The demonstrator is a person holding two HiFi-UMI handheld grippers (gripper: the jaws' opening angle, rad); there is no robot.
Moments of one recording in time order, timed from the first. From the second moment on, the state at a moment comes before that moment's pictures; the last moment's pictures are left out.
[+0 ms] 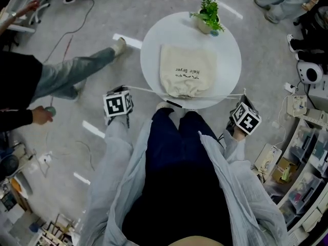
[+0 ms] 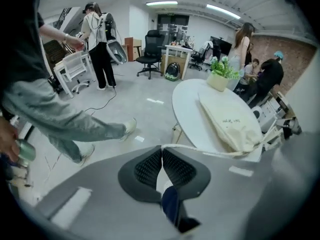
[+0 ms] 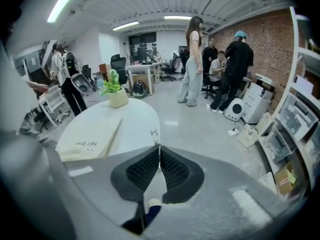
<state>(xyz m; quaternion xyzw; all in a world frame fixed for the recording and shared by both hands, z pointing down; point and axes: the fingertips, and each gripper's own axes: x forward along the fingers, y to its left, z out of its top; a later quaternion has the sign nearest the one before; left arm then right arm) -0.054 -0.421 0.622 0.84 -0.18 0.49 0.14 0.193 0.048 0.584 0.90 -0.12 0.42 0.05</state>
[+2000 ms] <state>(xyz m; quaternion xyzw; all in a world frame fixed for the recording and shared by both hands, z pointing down) 0.070 -0.243 0.592 0.87 0.16 0.45 0.13 0.123 -0.129 0.595 0.76 -0.41 0.51 0.01</state>
